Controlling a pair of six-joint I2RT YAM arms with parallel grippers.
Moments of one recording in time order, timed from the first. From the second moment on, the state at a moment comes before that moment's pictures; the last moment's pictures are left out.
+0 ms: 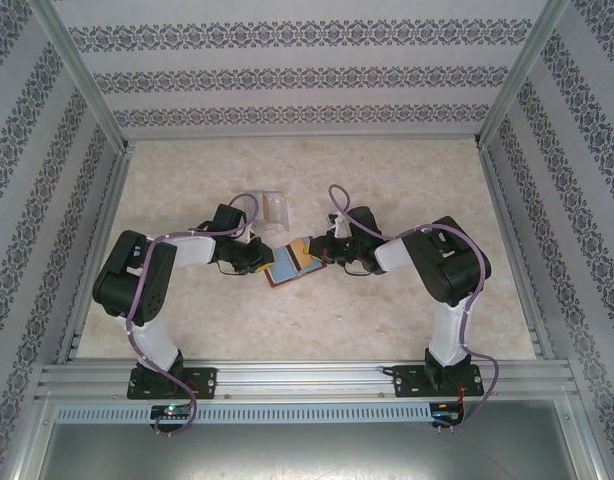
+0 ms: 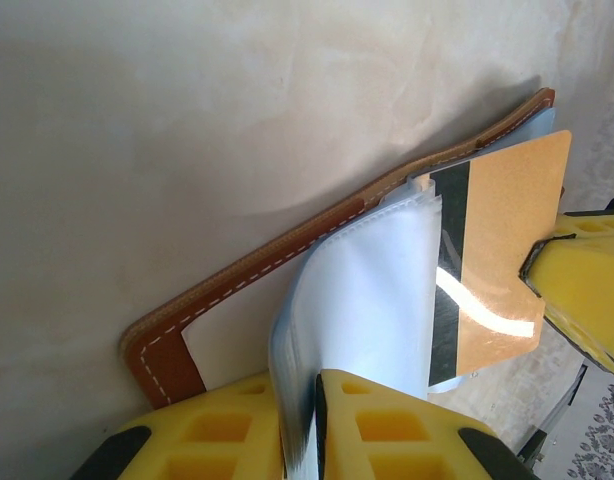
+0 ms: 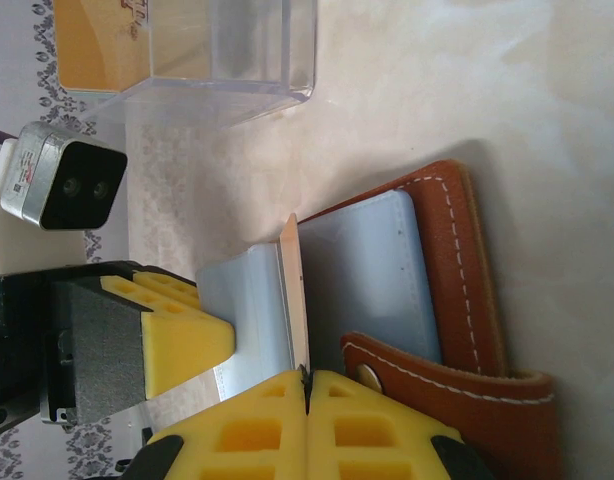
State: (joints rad) left arm -0.29 1.77 0.85 -0.17 0.61 -0.71; right arm 0.46 1.95 0.80 0.49 -0.73 0.90
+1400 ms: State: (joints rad) left arm -0.29 1.77 0.85 -0.18 0.61 -0.70; right arm 0.56 1.92 0.69 0.63 -0.65 0.99
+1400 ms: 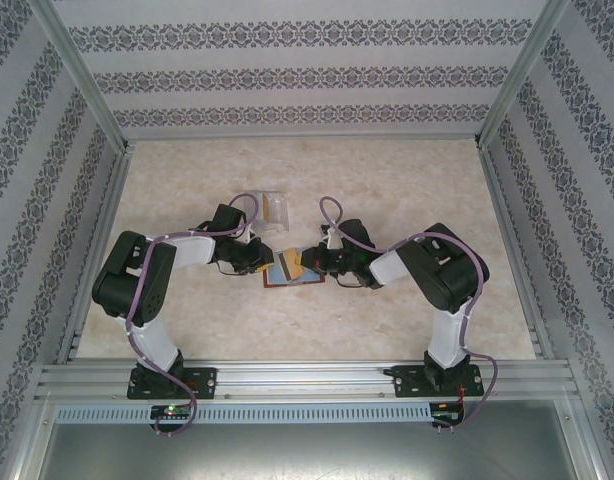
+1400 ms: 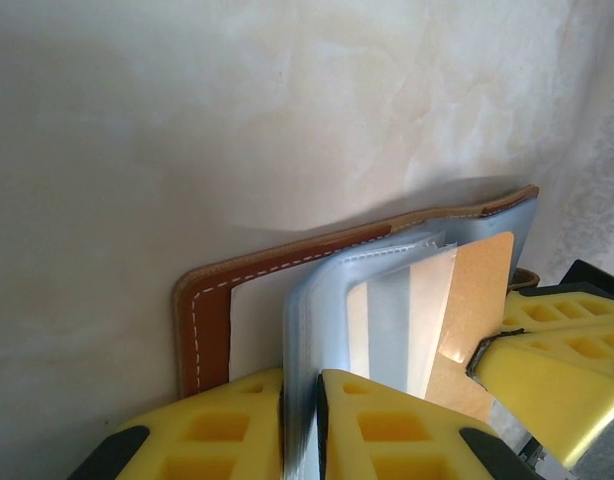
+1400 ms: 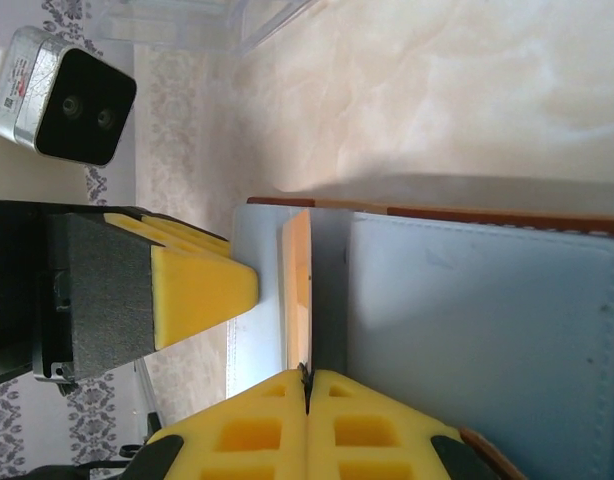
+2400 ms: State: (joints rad) left arm -0.29 1.74 0.81 -0.16 0.60 -0.71; right arm 0.76 1.89 0.60 0.79 -0.26 1.18
